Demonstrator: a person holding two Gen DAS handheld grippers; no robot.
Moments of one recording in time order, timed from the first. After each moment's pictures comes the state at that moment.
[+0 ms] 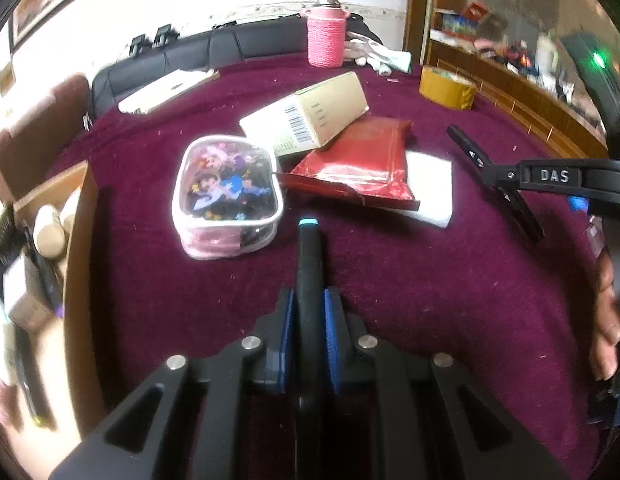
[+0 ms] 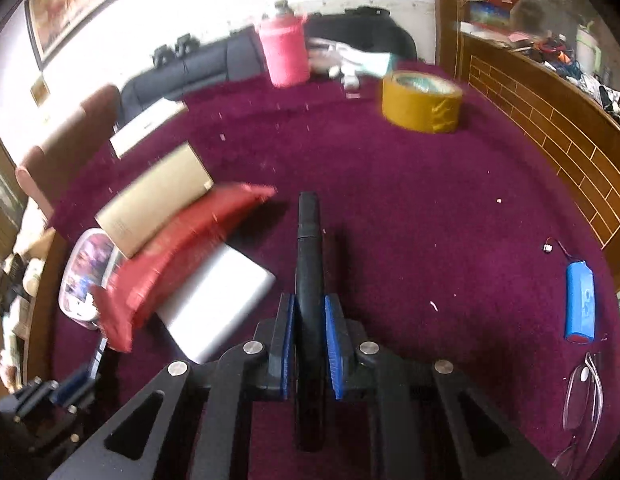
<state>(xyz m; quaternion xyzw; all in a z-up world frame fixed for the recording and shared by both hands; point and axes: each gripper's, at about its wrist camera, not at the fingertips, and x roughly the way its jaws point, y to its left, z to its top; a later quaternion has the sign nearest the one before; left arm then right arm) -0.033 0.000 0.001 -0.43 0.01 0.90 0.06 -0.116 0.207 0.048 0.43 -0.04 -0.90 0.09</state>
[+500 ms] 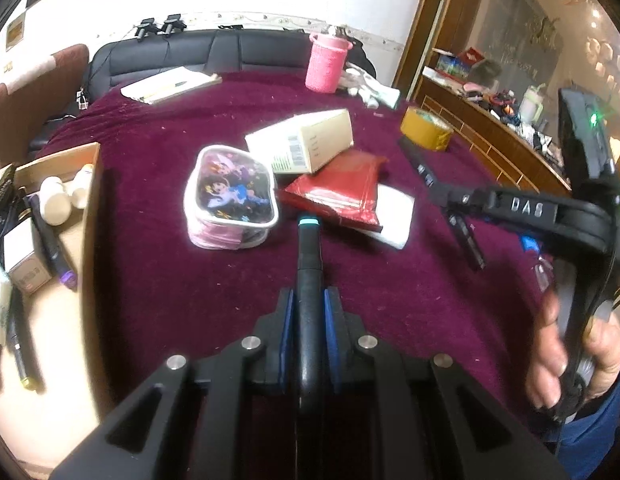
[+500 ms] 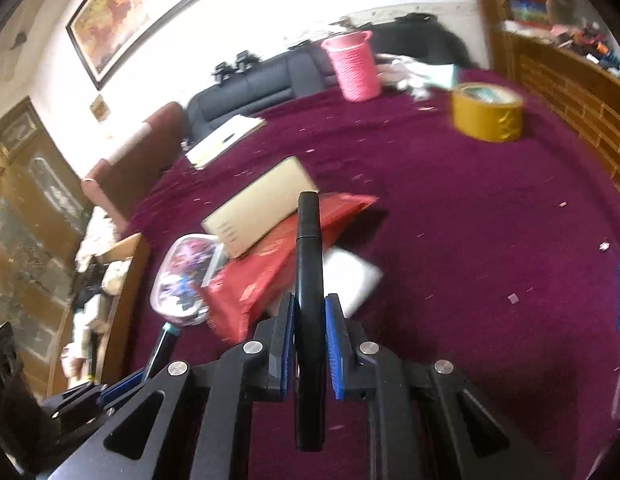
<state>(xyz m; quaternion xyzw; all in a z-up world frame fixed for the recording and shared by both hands) -0.004 -0.018 0.031 -0.40 -0.07 0.91 0.09 -0.087 0.182 0.068 0.41 -0.11 -0.88 0.22</state>
